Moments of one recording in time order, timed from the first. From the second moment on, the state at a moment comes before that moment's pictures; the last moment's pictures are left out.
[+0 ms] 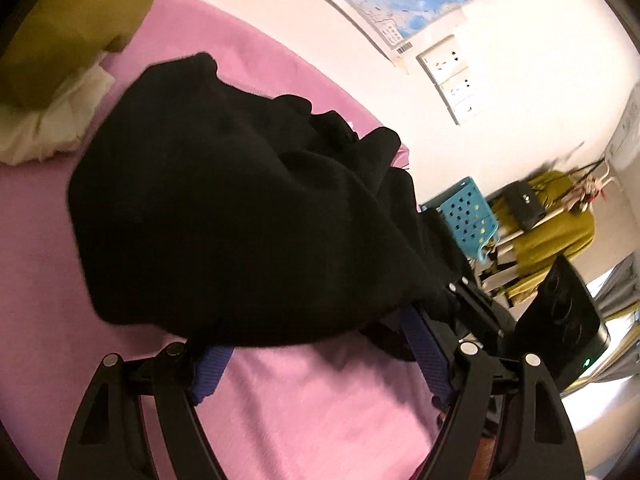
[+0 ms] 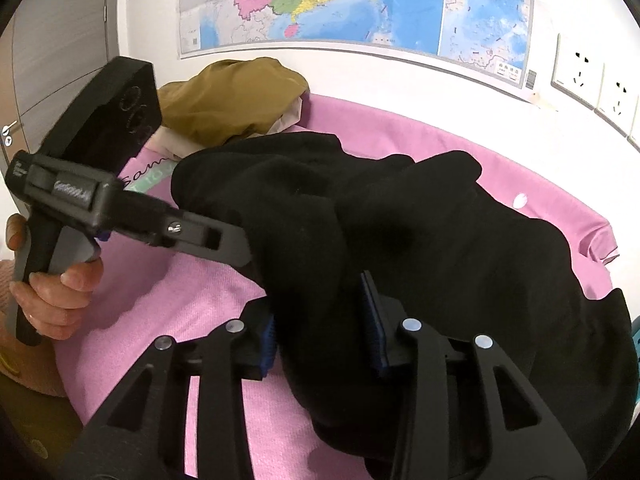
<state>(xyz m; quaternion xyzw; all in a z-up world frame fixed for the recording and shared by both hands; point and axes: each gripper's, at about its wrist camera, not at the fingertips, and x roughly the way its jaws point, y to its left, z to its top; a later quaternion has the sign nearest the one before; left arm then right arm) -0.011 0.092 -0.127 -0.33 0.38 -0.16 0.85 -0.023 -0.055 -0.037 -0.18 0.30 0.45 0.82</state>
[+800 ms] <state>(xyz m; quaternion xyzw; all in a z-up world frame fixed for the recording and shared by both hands) 0.034 0.102 -0.127 -0.31 0.41 -0.12 0.85 -0.025 -0.106 -0.031 -0.05 0.34 0.48 0.81</state>
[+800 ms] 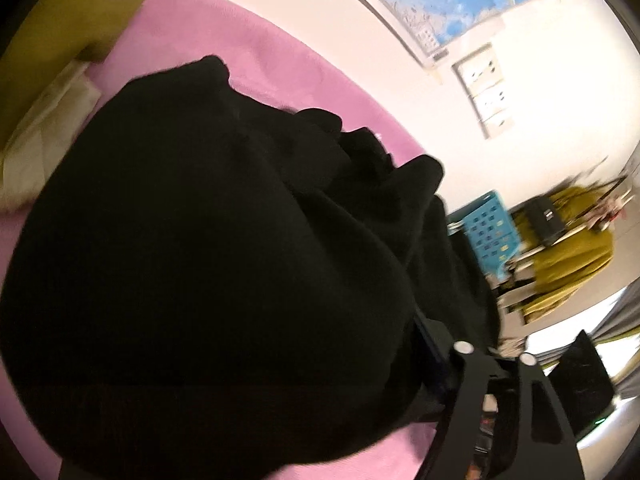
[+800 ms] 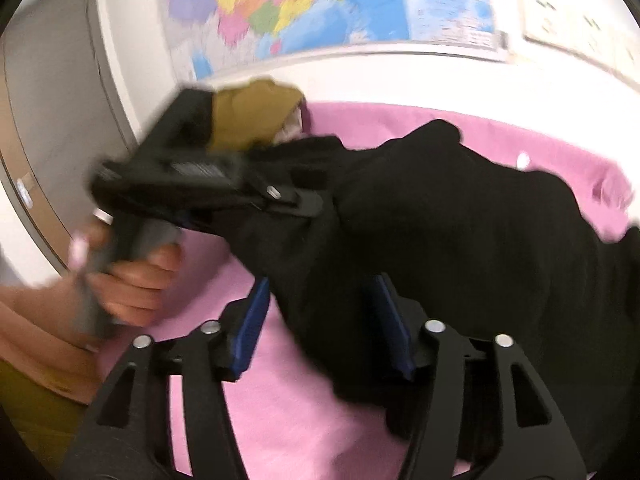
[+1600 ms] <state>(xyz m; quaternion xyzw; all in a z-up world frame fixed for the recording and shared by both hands) 0.031 0.082 -0.118 -0.21 0.42 -0.10 0.88 0.005 -0.264 -0.077 0.30 0.43 0.24 0.82</state>
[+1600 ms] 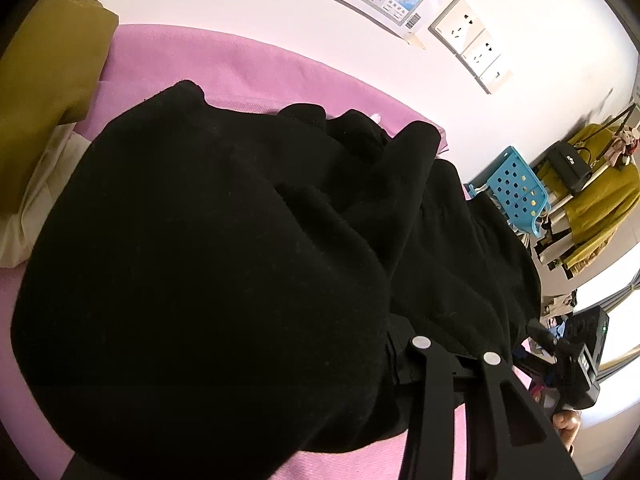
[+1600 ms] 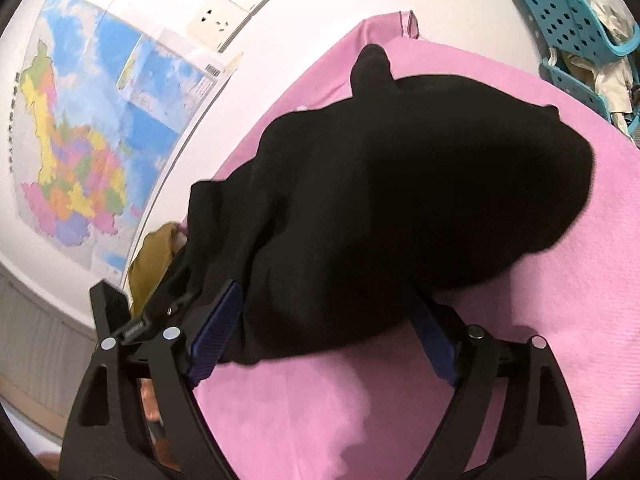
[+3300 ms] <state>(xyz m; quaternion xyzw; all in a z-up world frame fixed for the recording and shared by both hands) 0.053 0.080 -0.117 -0.14 0.42 -0.05 0.90 0.058 -0.226 -0.086 0.30 0.41 0.23 0.83</state>
